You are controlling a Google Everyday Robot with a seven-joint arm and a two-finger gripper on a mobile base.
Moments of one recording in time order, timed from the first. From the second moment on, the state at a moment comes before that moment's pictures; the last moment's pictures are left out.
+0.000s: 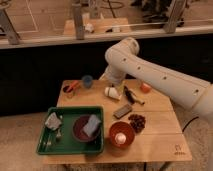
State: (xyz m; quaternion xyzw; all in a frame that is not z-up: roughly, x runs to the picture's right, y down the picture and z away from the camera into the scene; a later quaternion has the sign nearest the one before) arm 0.012 -0.018 0.734 -0.16 -0.18 -0.41 0.88
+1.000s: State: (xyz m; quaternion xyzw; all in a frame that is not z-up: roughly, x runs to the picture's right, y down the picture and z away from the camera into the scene) arm -0.140 -0.009 0.699 -0.11 -0.29 -0.51 0.80
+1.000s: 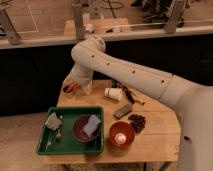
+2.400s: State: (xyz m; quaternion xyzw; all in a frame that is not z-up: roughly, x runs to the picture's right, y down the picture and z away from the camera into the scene) arm -0.244 0.028 0.762 -0.09 -0.35 -0.60 0.71
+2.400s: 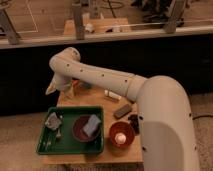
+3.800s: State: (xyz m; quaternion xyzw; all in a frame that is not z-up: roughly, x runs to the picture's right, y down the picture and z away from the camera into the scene) arm -0.268 0.085 0.814 0.05 -0.49 -0.74 0.47
